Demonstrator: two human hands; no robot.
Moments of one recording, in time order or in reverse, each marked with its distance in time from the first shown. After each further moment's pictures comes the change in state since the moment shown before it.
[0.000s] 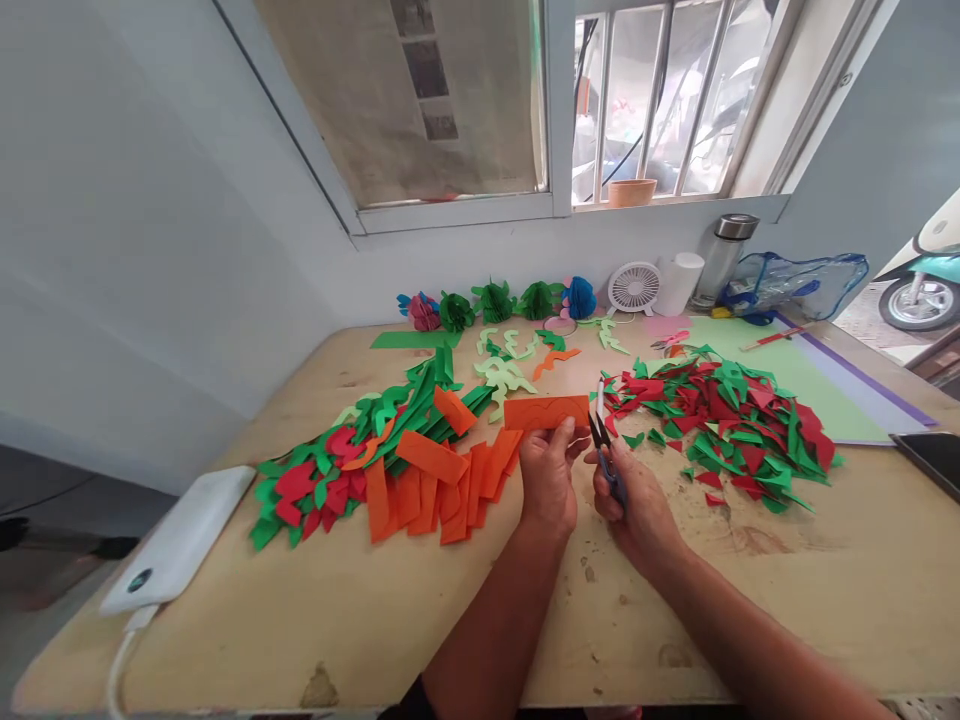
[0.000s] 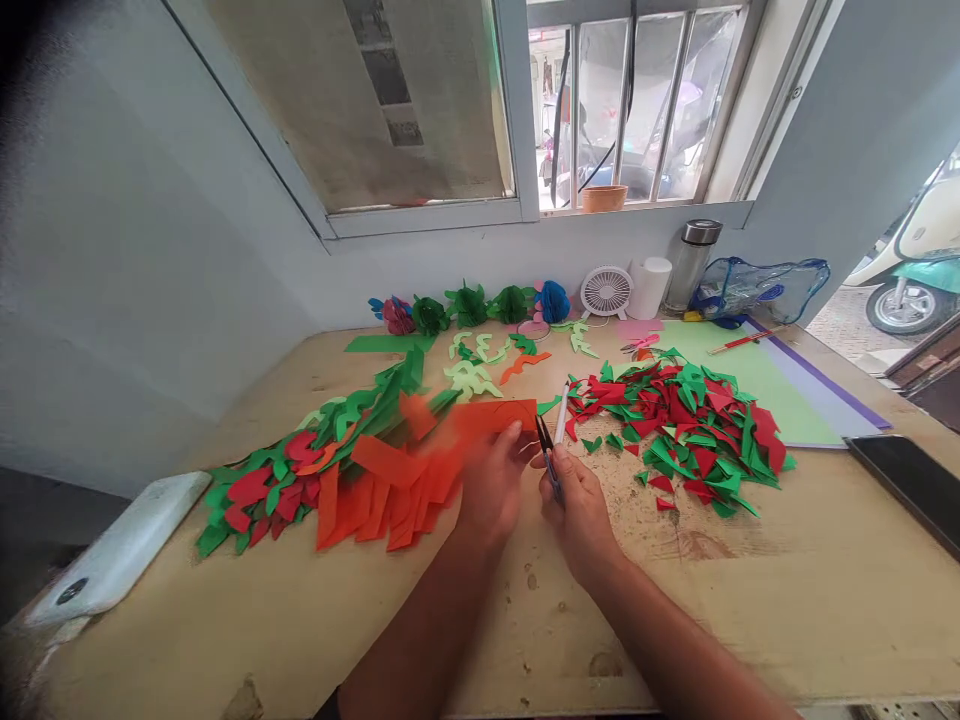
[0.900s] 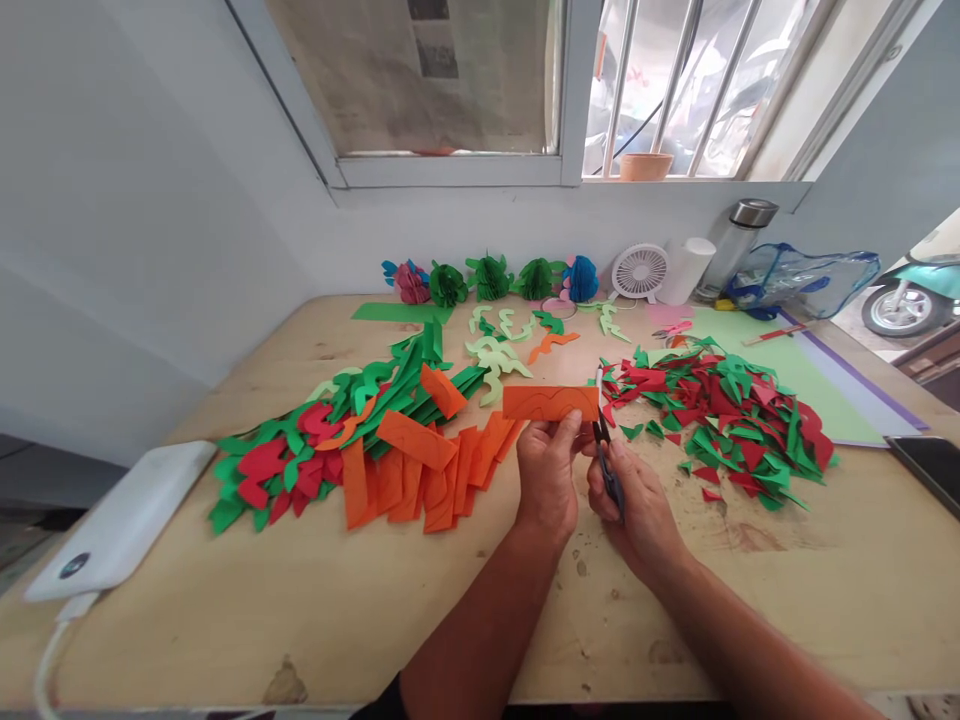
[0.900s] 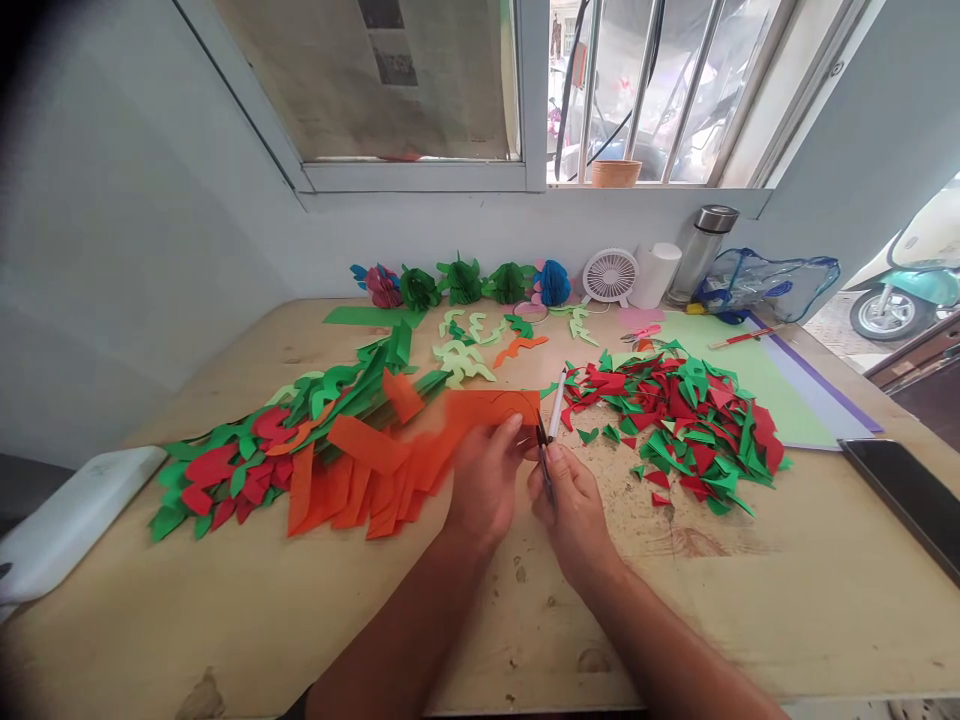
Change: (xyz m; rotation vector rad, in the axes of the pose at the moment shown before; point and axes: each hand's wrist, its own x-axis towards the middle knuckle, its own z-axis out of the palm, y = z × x) left_hand -0.008 0.002 0.004 -0.010 -0.080 -0.009; right_hand -0.008 -0.004 0.007 -0.083 -0.003 -0.056
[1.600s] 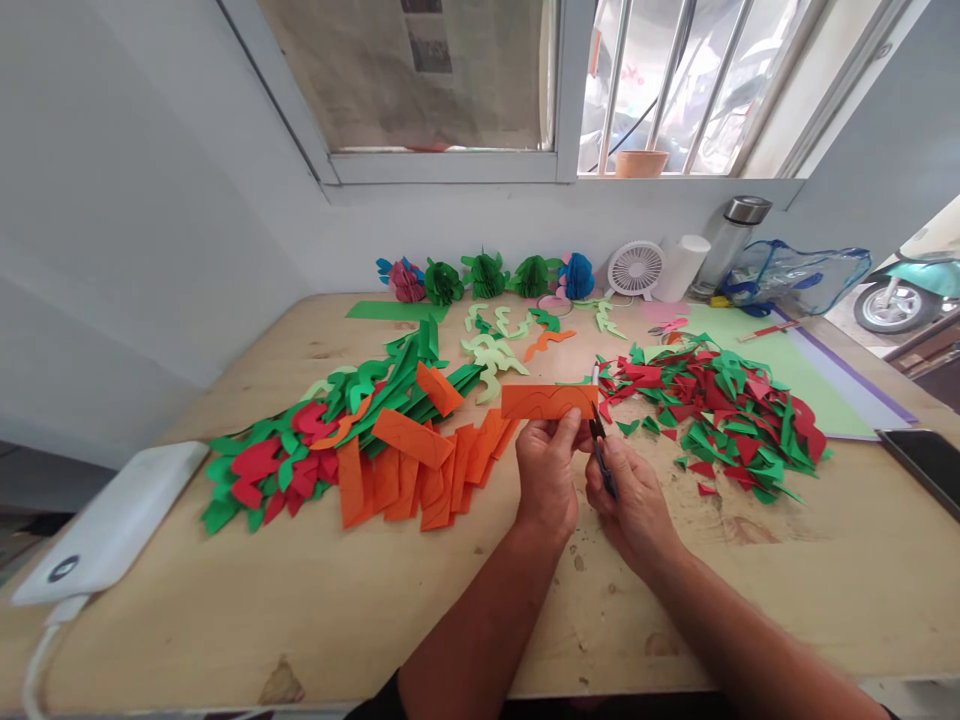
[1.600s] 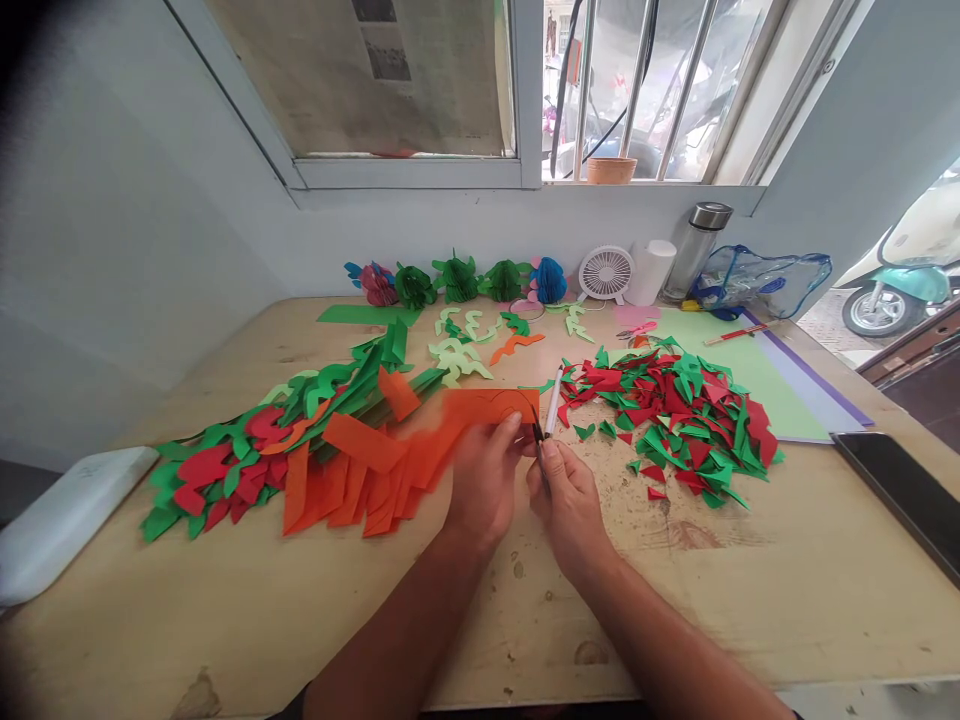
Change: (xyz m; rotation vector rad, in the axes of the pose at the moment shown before) left_hand -0.005 0.000 0.004 0.021 0.034 0.002; right_hand 0.002 0.003 -0.001 -0.083 0.007 -0.022
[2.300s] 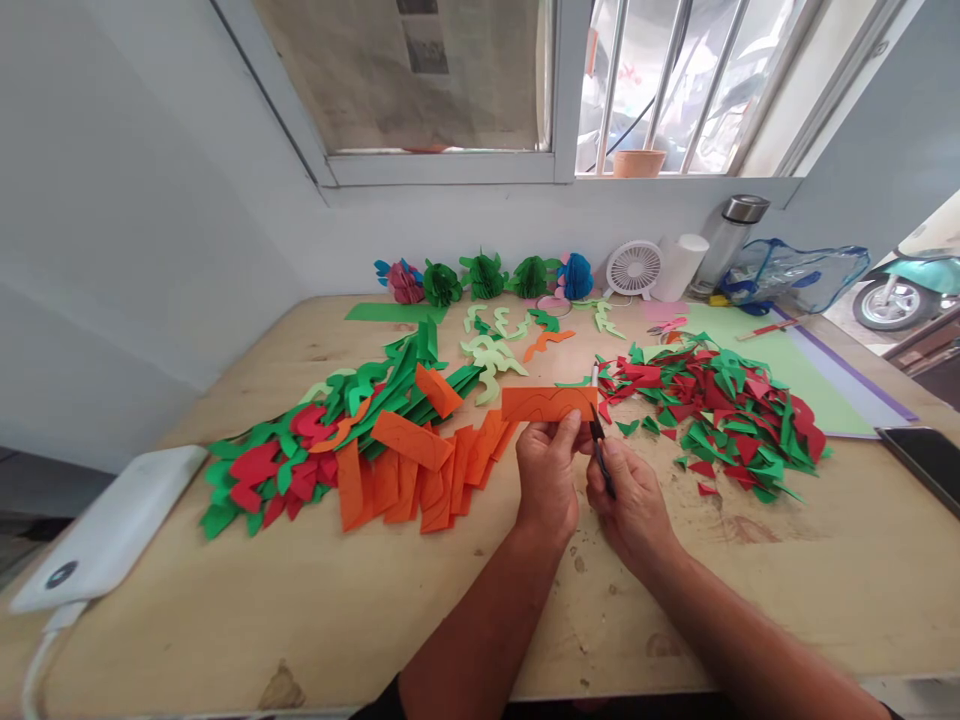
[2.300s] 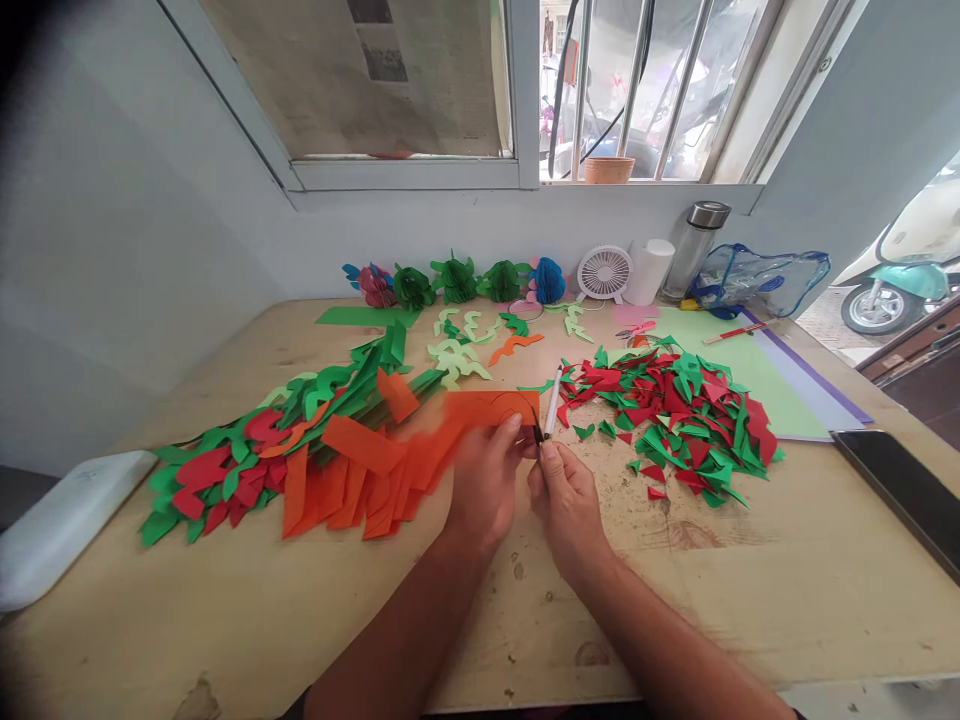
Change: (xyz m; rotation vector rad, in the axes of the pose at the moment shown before) left_hand 0.000 0.000 0.000 -0.024 -0.022 -0.013; right_hand 0.001 0.008 -0.004 -0.036 0.004 -0.038
